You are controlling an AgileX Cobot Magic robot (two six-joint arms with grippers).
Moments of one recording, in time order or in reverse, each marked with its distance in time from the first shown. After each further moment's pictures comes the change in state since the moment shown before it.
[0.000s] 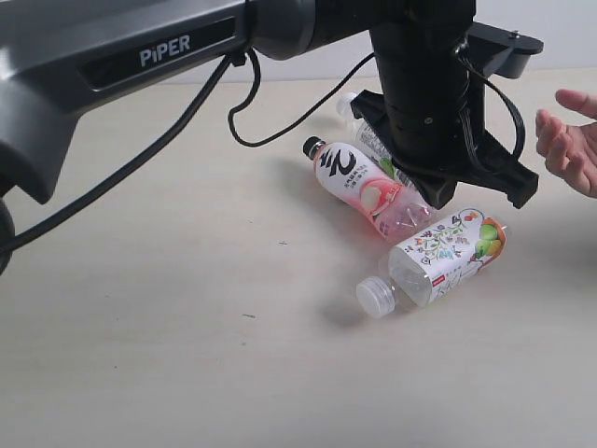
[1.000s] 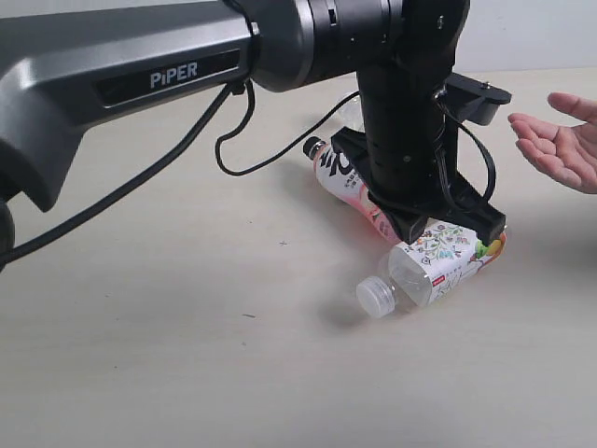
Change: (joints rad) left arm 0.004 0.000 0.121 0.000 -0.002 -0.011; right arm 0.000 0.000 0.000 0.000 0.000 0.000
